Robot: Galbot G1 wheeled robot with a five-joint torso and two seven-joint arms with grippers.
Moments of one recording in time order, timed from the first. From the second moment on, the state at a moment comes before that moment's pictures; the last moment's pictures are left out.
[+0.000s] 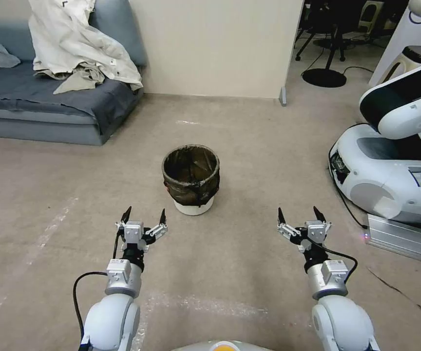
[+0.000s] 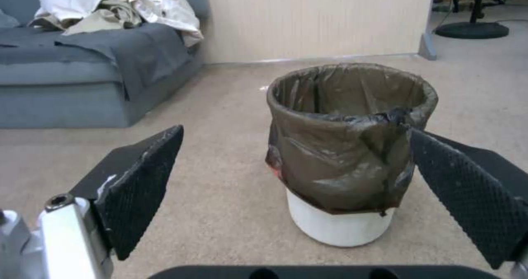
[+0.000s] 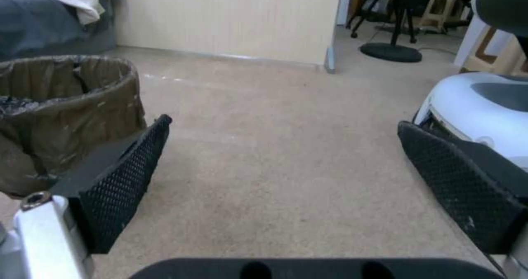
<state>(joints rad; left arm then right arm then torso) 1.55 -1.50 -0.55 -2.00 0.00 0.00 0.00 -1.55 1.50 0.55 2.00 0.00 0.00 0.00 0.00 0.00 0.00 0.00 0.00</state>
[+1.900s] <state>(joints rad) 1.52 -1.50 -0.53 -2.22 -0.14 0.23 -0.03 -1.61 1.53 0.70 2.22 0.19 -0.02 -0.08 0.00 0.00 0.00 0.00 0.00</state>
